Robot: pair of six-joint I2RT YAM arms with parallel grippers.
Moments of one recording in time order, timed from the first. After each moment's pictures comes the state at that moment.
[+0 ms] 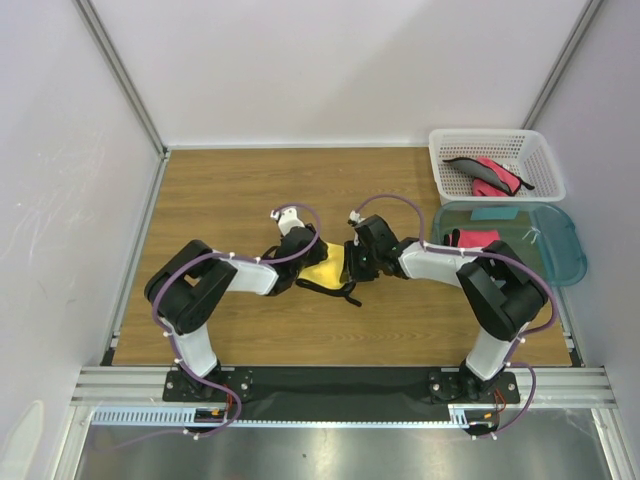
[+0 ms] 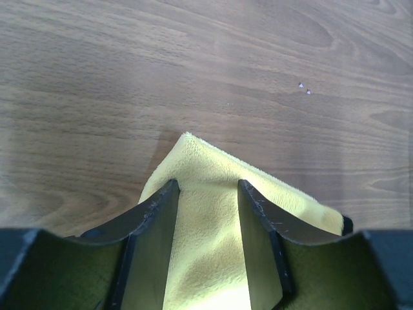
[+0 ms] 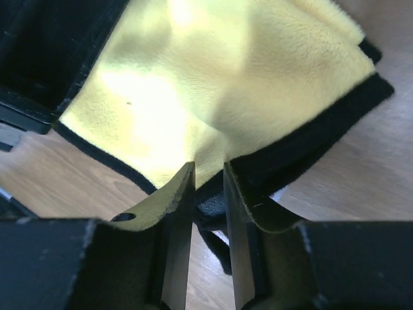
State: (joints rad) left arm -0.68 1.79 0.74 0.47 -0.32 -0.80; right arm 0.68 1.73 0.95 -0.13 -0.20 0.54
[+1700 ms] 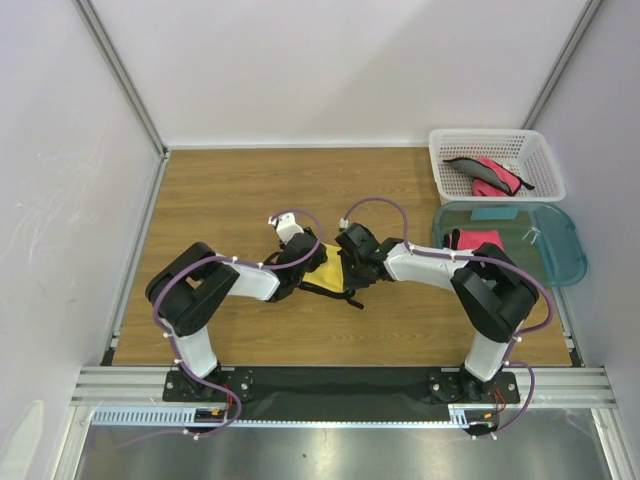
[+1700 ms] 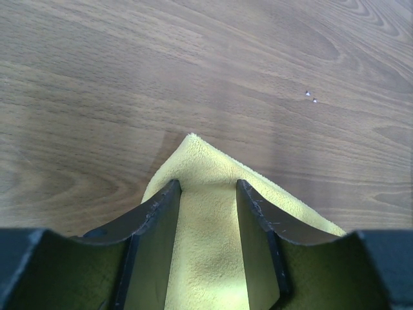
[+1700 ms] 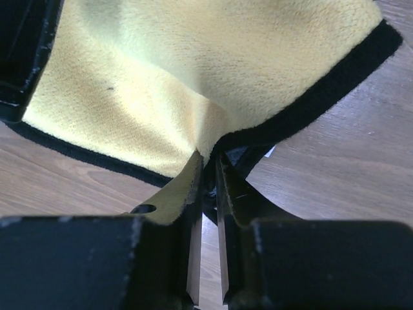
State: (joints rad) left arm -0.72 1.78 0.70 0.51 -0.44 -0.86; right arm 0.81 1.76 1.04 -0.34 0.03 0.59
